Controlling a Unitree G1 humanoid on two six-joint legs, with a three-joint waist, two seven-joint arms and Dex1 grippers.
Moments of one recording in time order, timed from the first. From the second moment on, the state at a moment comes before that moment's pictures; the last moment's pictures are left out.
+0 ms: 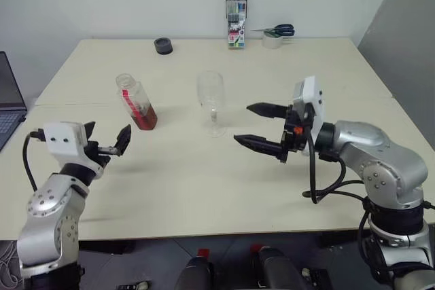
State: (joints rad) left arm -0.09 0.51 0.46 -0.25 -0.41 0.40 -0.34; right arm -0.60 -0.43 -0.03 -0.54 0.66 0.96 0.72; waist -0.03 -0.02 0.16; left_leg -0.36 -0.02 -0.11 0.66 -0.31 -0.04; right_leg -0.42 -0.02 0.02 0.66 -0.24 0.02
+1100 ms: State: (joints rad) left arm -0.43 0.55 0.32 0.28 -0.29 0.18 -0.47; right arm -0.58 -0.40 -0.08 -0.58 0.85 0.98 0.46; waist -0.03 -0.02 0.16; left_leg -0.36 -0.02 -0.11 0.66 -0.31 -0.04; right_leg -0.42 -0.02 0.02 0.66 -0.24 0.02
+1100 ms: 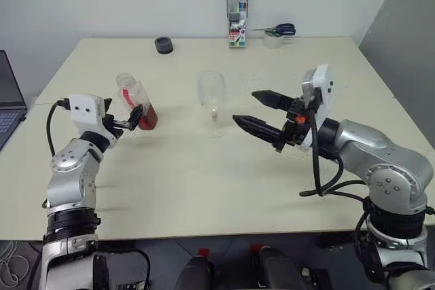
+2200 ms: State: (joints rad) left arm -0.71 0.52 0.27 0.87 -0.24 -0.12 -0.54; right arm -0.63 -0.47 -0.09 -0.60 1.04 0.99 0.33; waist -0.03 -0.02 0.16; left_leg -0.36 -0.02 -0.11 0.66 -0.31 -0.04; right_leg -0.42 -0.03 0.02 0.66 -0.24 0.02
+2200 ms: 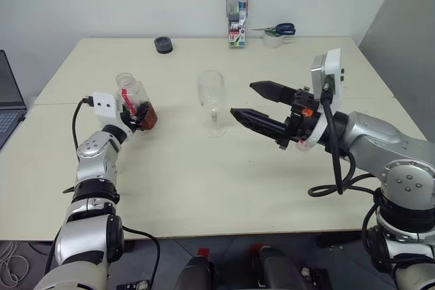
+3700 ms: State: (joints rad) left arm -1.13 0.72 -0.25 0.93 0.46 -0.57 -0.48; right arm -0.56 -0.33 0.10 -0.42 0.49 0.55 0.46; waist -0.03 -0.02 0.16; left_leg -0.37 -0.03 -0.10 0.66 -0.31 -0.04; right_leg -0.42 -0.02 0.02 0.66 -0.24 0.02
